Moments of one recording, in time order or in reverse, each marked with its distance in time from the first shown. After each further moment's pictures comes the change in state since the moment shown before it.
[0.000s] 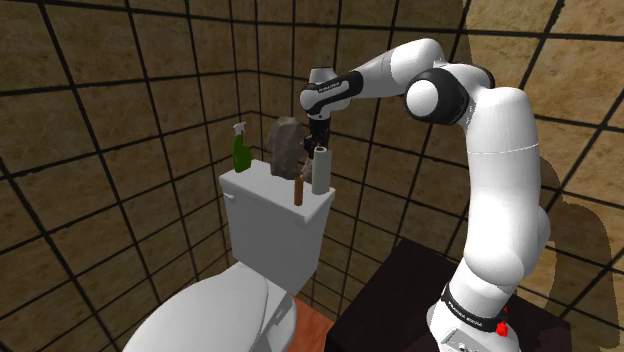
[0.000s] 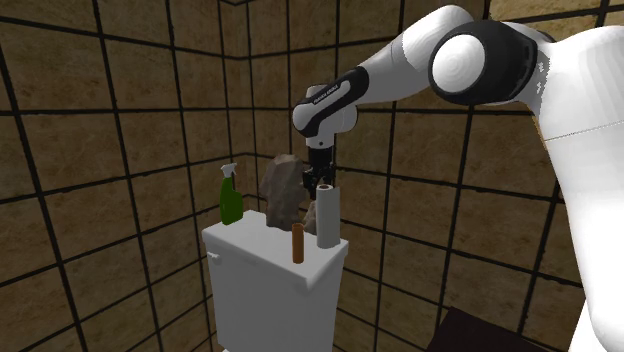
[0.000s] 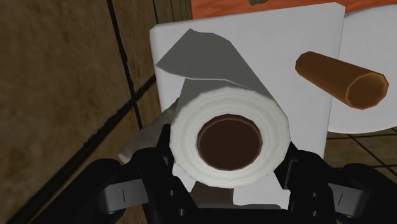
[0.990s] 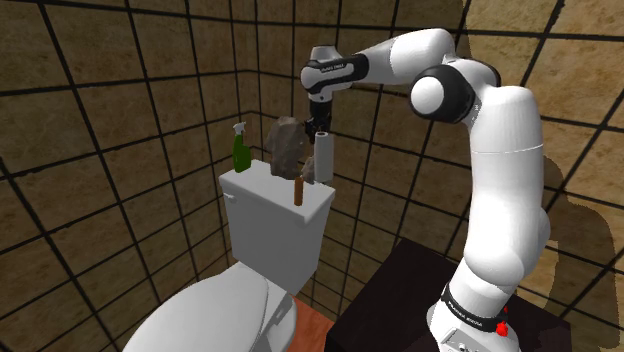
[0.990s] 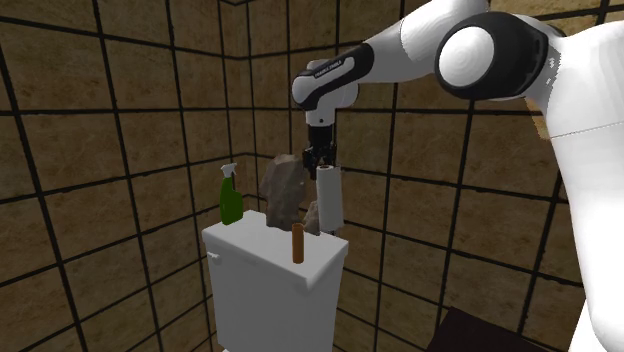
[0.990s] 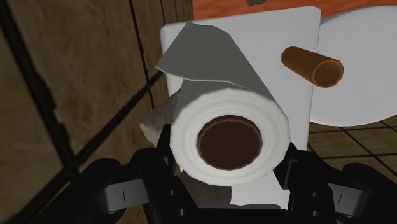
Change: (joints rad) arm 0.000 -0.033 -0.003 0.121 -0.004 -0.155 -0.001
